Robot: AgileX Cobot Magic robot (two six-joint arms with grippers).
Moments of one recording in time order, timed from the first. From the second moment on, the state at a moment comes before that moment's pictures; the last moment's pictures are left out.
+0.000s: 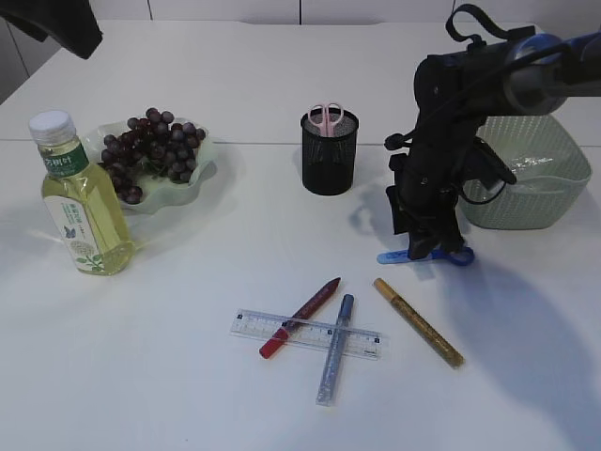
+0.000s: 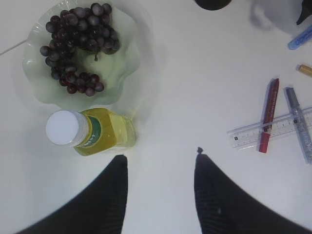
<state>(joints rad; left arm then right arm) -0.55 1.53 -1.68 0.17 1.25 -0.07 0.30 2.24 -1.70 0.00 1.00 1.63</state>
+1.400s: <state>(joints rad) -0.55 1.53 -1.68 0.15 1.25 -0.07 0.30 2.26 -1.70 -0.02 1.02 1.66</state>
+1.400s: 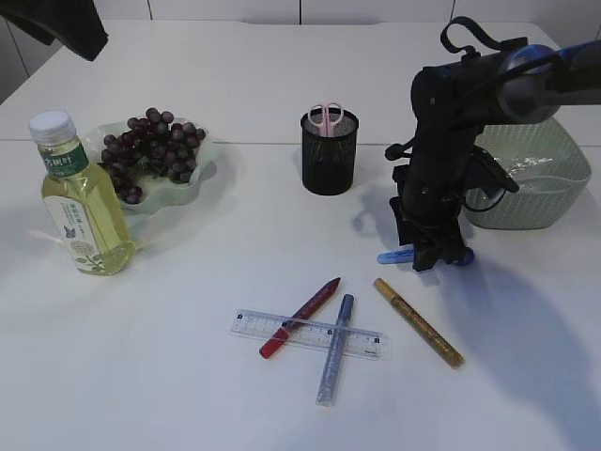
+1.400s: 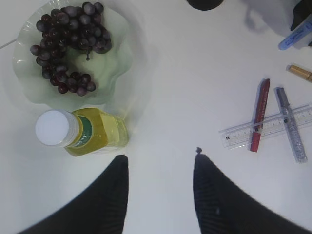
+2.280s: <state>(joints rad) -0.55 1.53 -1.68 0.10 1.25 -0.07 0.30 2.26 -1.70 -0.01 1.04 1.66</state>
